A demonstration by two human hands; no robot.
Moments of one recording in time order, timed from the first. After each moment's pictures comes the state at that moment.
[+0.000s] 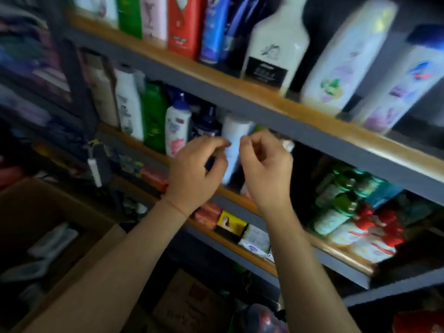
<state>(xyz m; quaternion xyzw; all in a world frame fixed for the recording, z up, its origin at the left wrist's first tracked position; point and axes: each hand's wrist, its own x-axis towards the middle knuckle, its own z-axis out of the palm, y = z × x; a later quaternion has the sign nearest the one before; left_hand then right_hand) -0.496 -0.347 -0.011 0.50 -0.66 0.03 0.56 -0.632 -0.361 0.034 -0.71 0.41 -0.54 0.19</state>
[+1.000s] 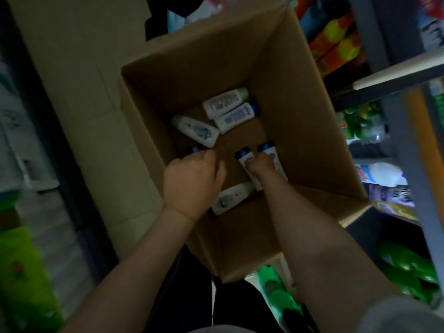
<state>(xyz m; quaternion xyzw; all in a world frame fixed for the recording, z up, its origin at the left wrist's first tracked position) -0.061 -0.144 -0.401 0.92 -0.37 -0.12 0.03 -0.125 -0.325 -0.532 -0.71 0.52 0.36 0.32</state>
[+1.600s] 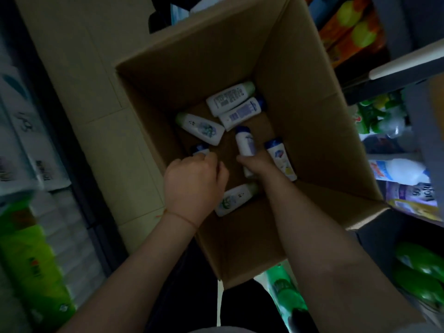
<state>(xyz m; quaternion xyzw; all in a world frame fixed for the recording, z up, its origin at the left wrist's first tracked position) -0.065 -0.144 -0.409 0.92 -0.38 -0.07 0.07 -0.121 -0.314 -0.541 -0.61 0.57 0.28 0.48</state>
